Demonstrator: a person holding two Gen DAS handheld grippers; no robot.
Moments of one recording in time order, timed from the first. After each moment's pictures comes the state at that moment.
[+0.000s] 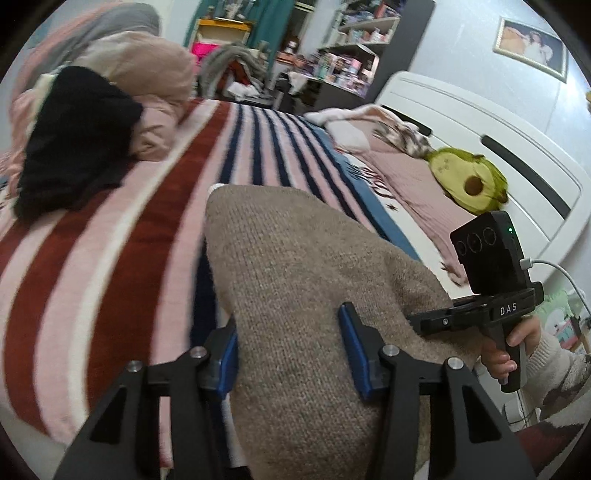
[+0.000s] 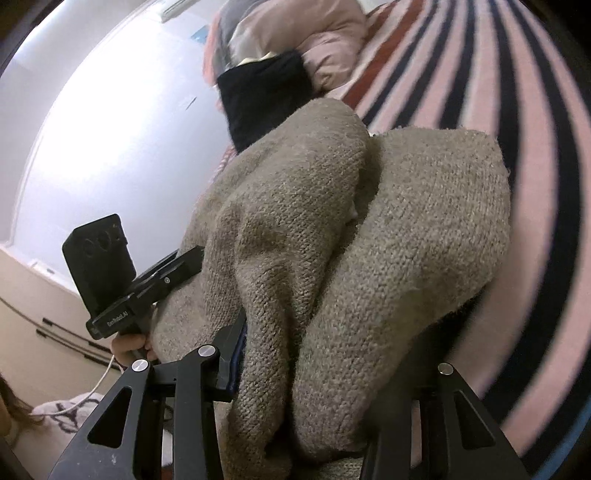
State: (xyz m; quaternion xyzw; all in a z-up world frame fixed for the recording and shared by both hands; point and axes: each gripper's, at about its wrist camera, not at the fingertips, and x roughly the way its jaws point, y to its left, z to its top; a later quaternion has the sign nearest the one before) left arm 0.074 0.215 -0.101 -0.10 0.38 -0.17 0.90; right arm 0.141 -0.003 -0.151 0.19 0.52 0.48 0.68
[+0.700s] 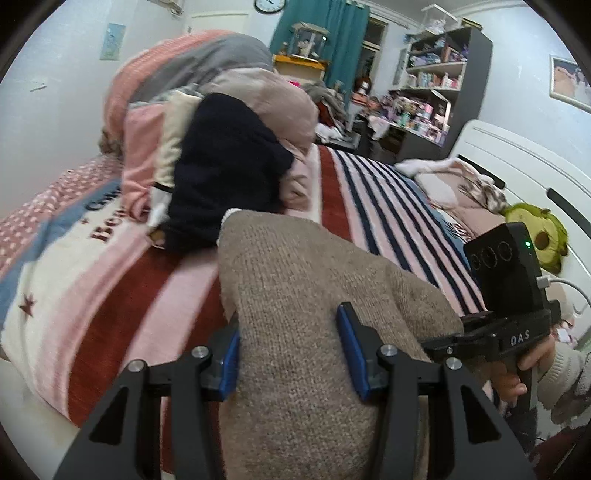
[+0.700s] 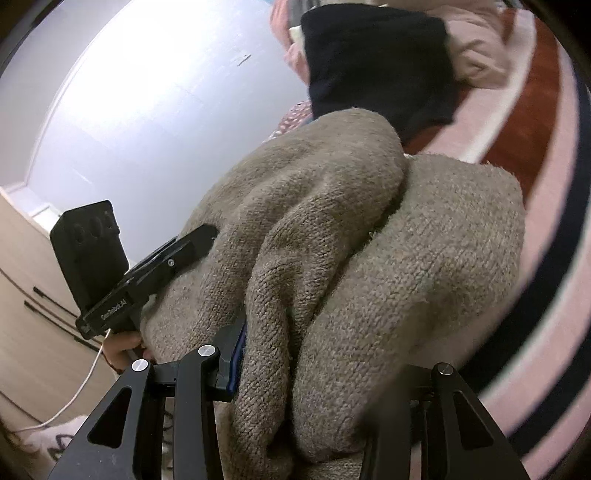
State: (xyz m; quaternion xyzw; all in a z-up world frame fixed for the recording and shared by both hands) left arm 0.086 0.413 -0.085 -0.10 0.32 -0.03 0.94; right arm 0.183 0.225 -0.138 0.12 0.50 0.57 0.65
